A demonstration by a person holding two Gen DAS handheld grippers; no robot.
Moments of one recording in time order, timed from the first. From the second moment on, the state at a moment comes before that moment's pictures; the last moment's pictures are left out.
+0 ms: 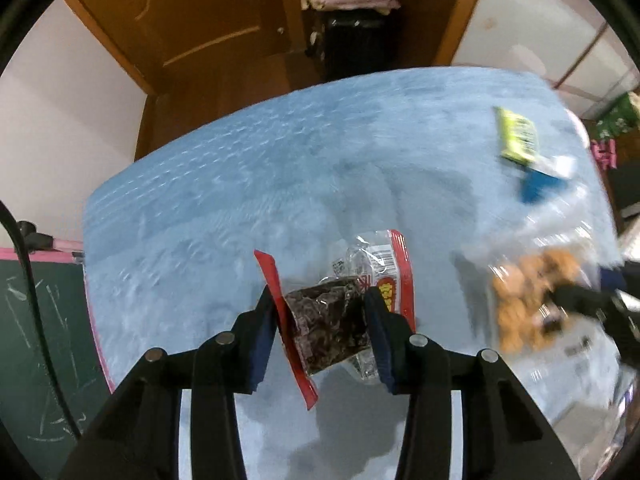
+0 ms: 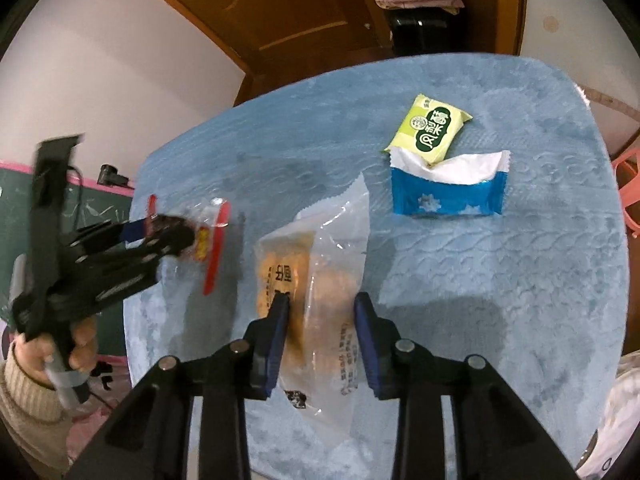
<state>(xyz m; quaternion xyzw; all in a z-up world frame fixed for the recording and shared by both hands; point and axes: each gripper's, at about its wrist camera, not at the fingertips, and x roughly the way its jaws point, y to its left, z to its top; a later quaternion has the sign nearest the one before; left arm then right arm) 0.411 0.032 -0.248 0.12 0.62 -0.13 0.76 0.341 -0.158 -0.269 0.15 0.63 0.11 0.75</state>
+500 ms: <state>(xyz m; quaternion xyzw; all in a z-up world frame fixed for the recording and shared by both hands) 0.202 0.040 -0.085 0.14 0.55 -0.23 0.79 0.174 -0.166 -0.111 0.17 0.54 0.11 0.82</state>
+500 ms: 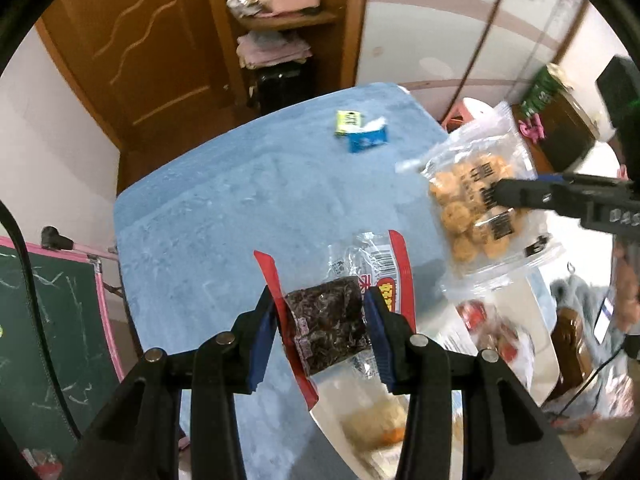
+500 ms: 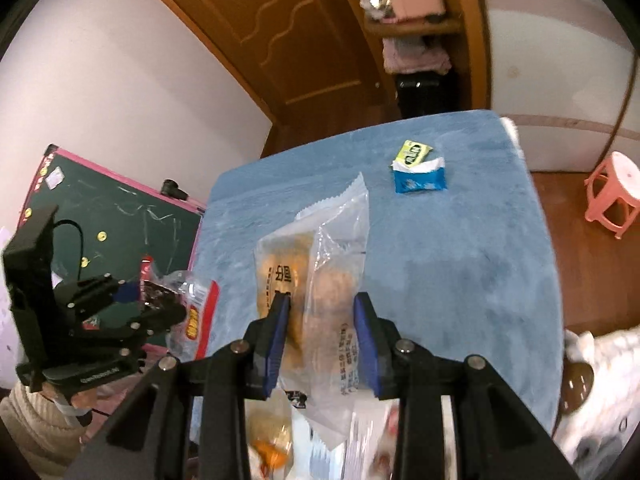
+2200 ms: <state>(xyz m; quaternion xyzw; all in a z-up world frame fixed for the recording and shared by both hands) -0.031 -0.020 -0.062 0.15 0.50 -0.05 0.85 -0.066 -0.175 -0.090 0.03 0.53 0.14 0.84</state>
